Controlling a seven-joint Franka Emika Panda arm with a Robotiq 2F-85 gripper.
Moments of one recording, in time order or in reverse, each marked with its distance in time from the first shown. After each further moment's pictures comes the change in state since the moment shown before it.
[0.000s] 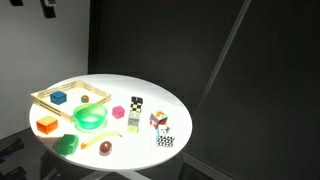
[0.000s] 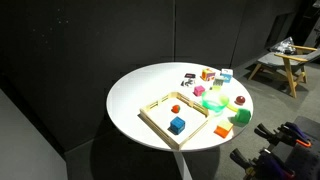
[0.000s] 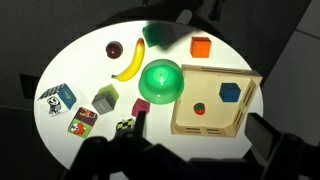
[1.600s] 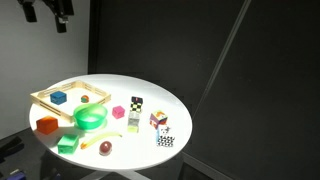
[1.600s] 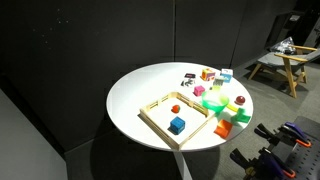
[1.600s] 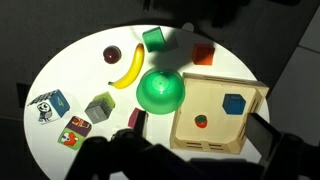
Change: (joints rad) arm 0.017 0.158 0.039 0.018 0.002 0.058 0.007
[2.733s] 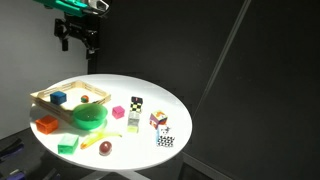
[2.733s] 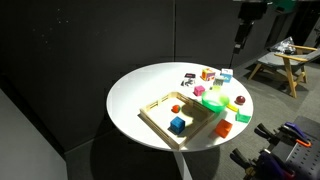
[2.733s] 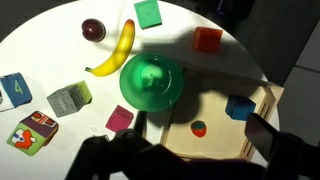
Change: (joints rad) arm 0.069 0.492 0.037 0.171 0.063 0.187 -0.036
